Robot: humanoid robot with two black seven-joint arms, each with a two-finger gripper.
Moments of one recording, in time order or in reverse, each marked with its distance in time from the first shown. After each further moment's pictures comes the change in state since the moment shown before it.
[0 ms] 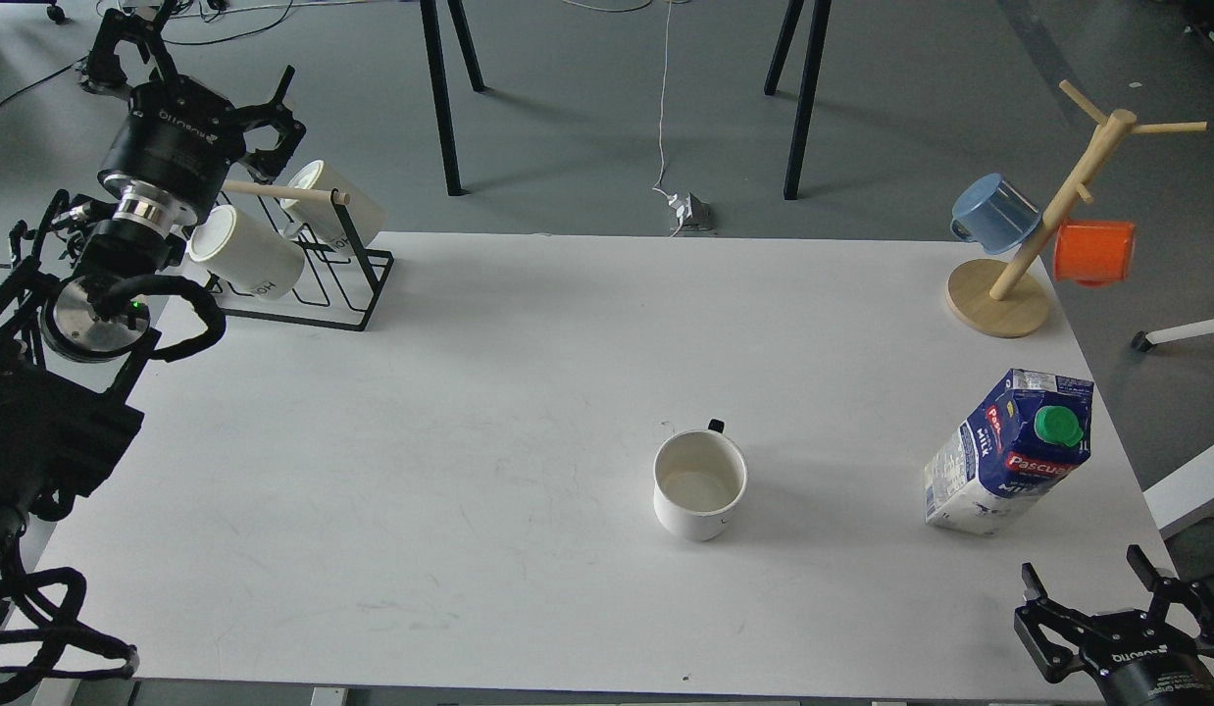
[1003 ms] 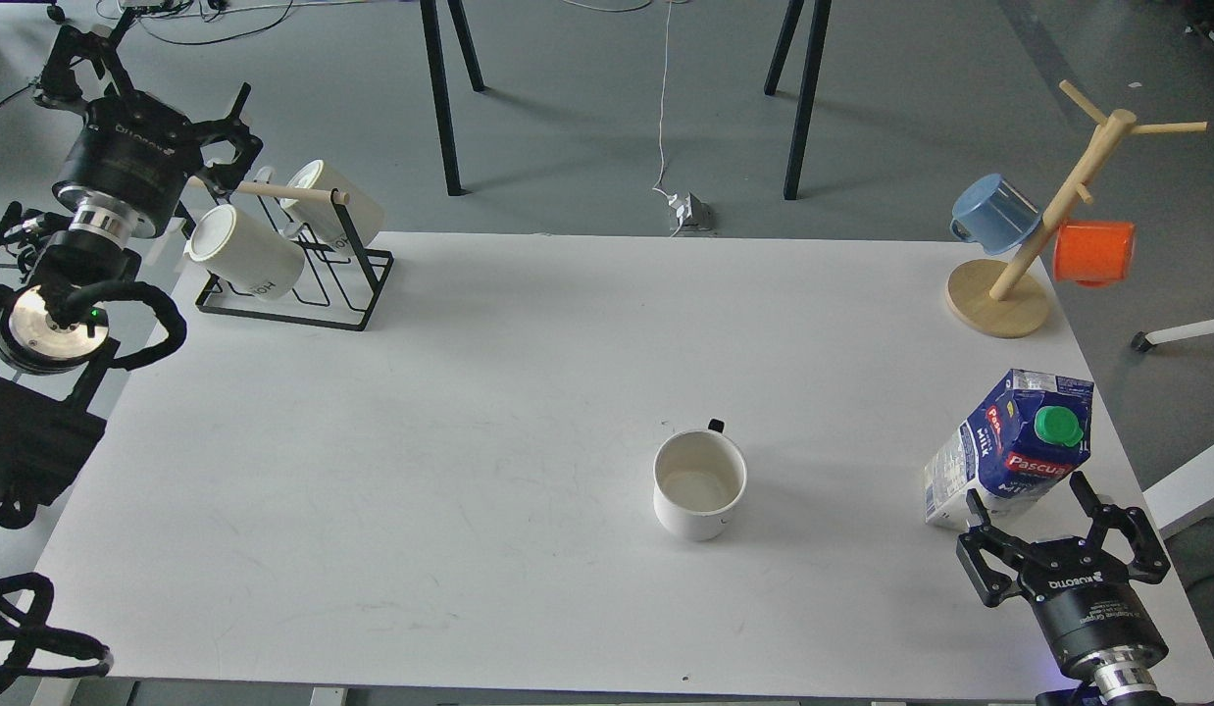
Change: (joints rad) left arm 0.005 0.049 -0.002 0.046 -0.001 0.000 0.003; right arm 0.127 0.087 0.018 0.001 -0.064 0.000 0.011
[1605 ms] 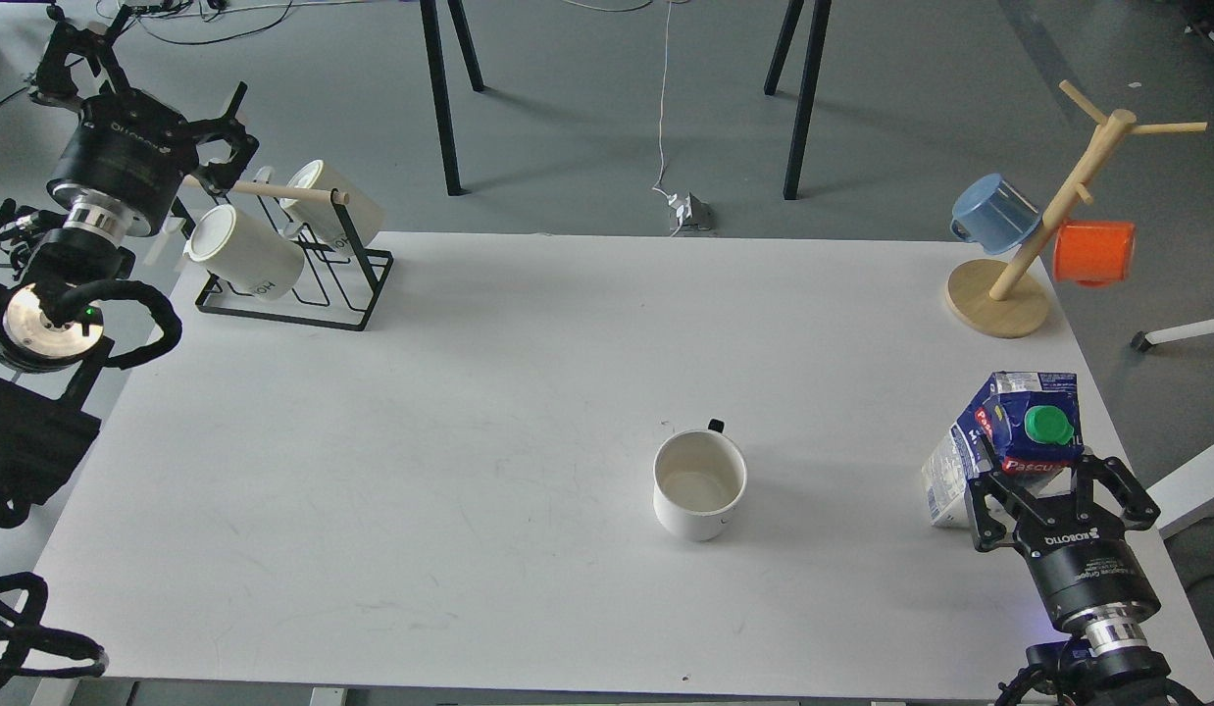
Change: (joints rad) left arm -0.003 0.009 0.008 0.000 0.005 0.000 0.001; right arm 0.071 0.022 0.005 -0.004 -0.002 0.000 0.002
